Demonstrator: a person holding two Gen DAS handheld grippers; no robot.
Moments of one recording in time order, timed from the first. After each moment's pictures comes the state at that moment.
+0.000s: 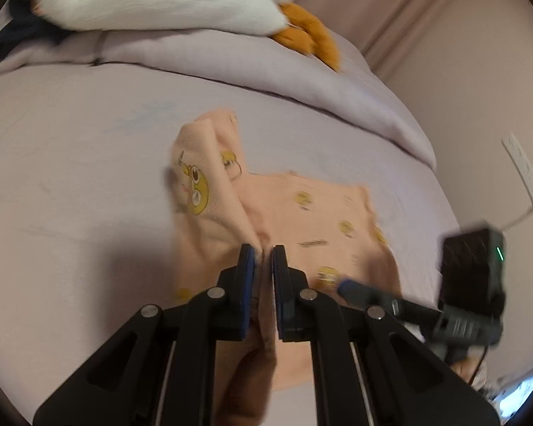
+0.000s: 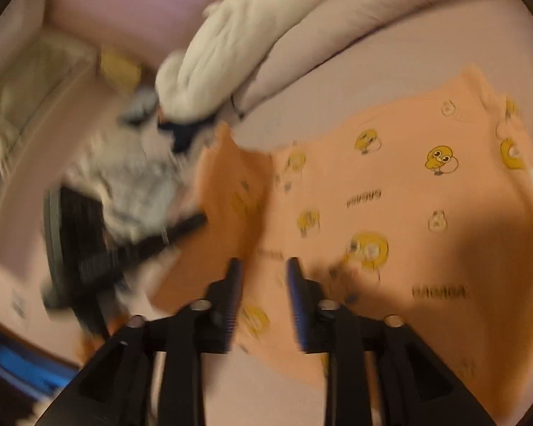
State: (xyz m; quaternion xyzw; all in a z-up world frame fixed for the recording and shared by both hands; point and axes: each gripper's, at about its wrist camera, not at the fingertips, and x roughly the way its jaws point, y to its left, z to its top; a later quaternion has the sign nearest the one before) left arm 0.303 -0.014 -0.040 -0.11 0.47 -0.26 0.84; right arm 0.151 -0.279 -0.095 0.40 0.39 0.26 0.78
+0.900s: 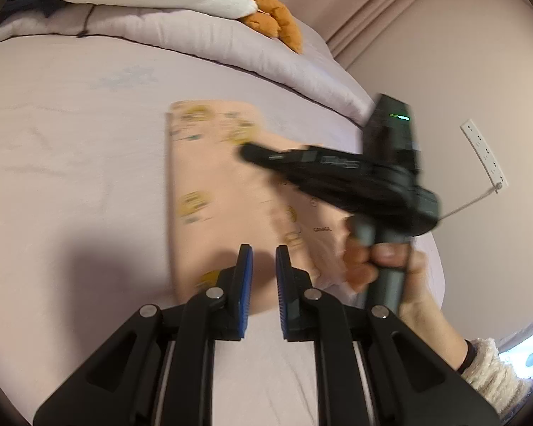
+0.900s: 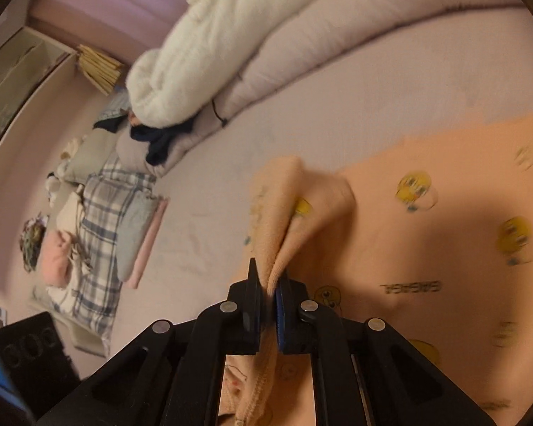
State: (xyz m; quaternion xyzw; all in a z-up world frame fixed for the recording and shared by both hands) left arm 0.238 0.037 -0.051 -0.15 0.47 -0.32 0.80; right arm 0.200 -0.242 -0.071 0.30 0.41 0.21 0.84
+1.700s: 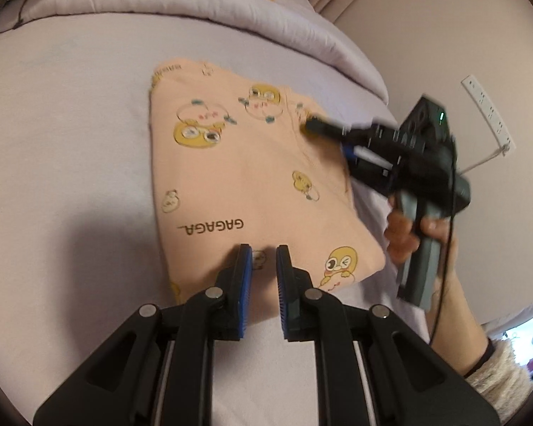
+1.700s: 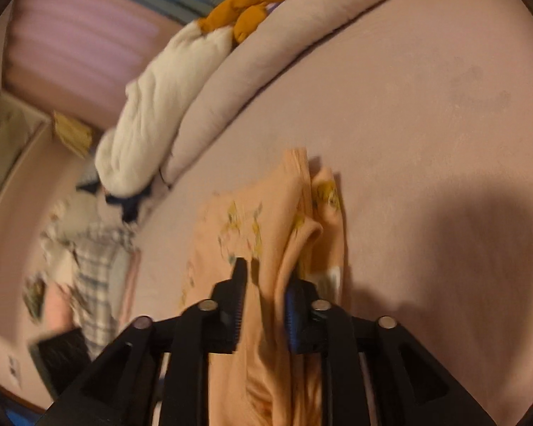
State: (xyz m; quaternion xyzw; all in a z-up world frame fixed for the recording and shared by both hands) left arm 0.244 -0.077 -0.093 -0.09 0.52 -0.36 0.77; right arm 0.185 -0.362 -0.113 0.40 0.37 0.13 0.83
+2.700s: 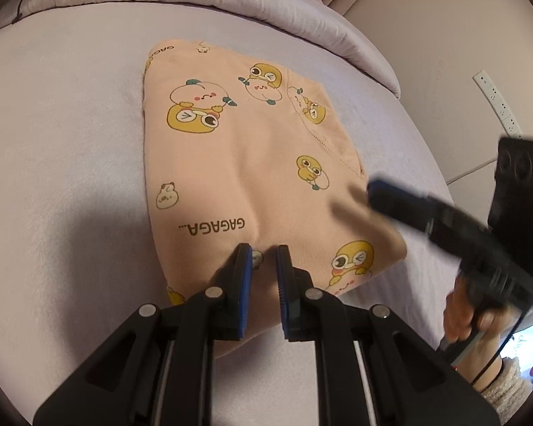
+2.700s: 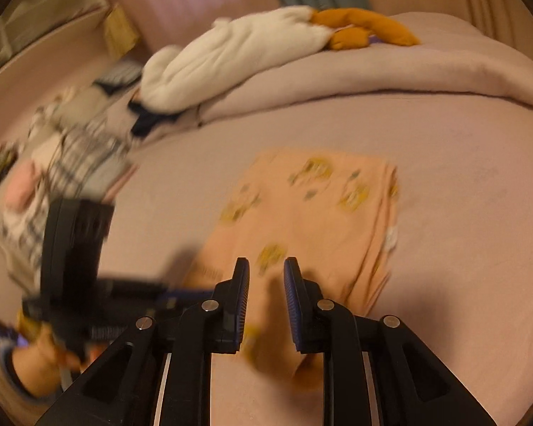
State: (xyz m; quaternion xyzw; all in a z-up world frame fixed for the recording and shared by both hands) left arm 0.238 -0.087 -0.106 -0.08 0.53 -0.34 0.77; right arm 0.113 -0.268 -0.070 0.11 0.39 0.17 0.90
